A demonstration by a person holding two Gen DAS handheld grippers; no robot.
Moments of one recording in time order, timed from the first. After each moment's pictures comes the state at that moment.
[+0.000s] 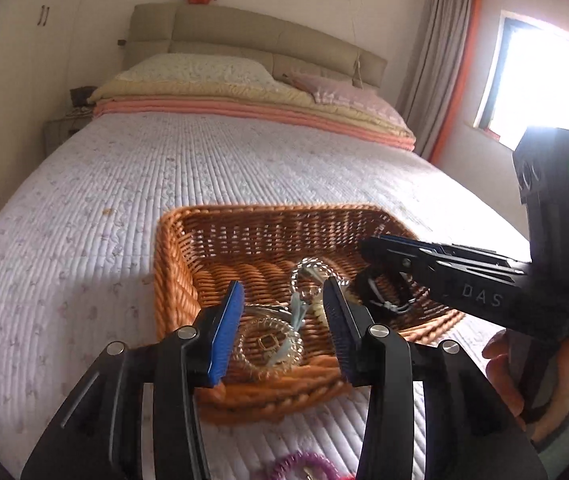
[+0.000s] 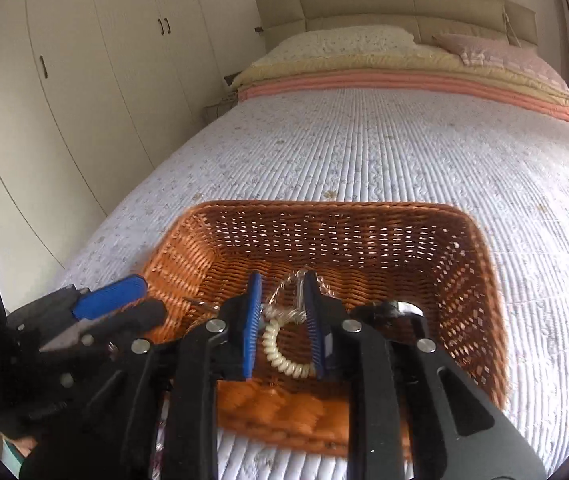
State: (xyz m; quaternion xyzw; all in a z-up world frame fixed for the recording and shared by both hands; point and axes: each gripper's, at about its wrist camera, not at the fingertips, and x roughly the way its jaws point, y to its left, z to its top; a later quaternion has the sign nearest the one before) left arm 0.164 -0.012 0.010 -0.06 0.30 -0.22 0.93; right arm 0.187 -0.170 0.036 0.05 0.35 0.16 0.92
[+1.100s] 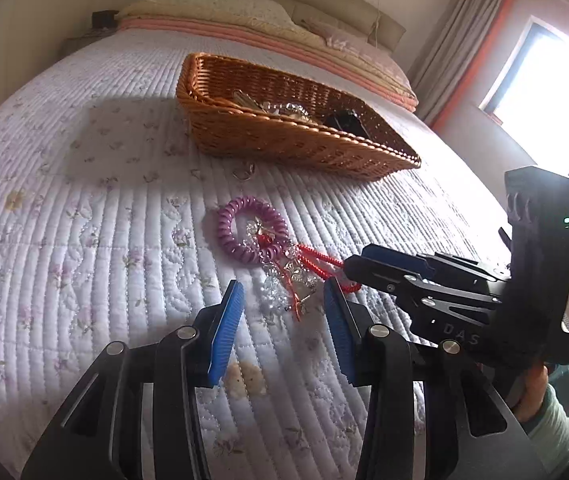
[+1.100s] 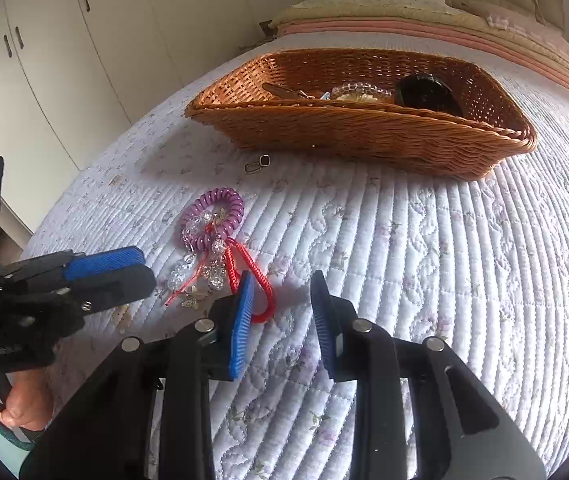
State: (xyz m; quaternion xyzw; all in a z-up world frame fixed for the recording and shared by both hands) left arm 0.030 -0.003 -0.064 -0.11 0.42 -0.21 0.88; right arm 0.052 -0.154 -0.046 0.01 0.42 0.21 0.88
